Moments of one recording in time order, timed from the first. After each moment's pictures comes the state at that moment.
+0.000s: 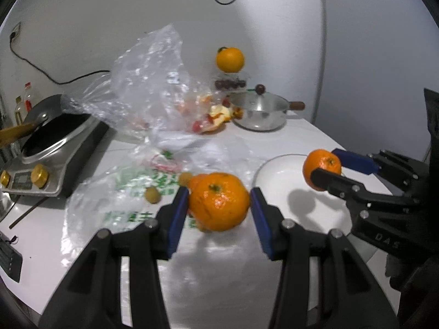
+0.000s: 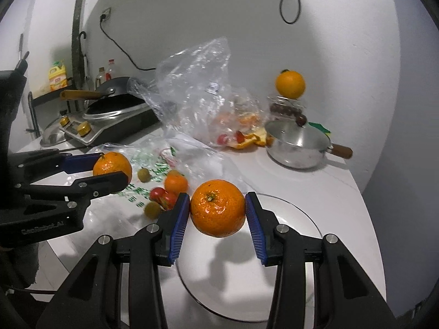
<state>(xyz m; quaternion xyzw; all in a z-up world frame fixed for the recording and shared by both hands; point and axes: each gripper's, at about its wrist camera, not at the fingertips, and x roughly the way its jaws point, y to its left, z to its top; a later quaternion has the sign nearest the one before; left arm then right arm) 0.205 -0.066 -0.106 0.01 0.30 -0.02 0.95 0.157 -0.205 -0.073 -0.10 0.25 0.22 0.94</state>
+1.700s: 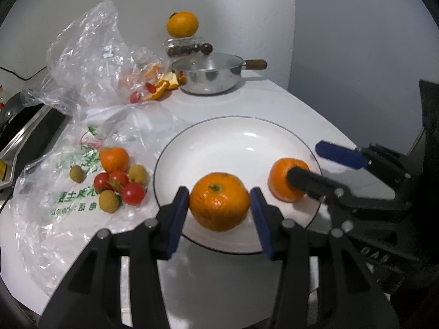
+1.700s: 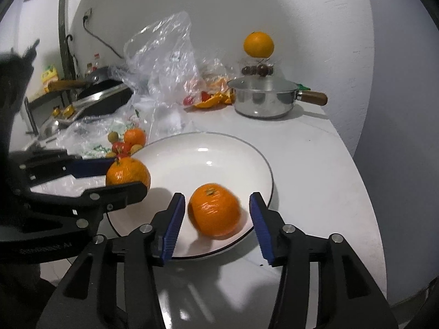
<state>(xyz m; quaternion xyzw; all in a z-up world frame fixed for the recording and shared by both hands) 0.235 -0.170 -0.149 0.03 0.37 -0.05 0.93 0.165 -0.299 -0.121 -0.05 0.28 0.23 0.93</state>
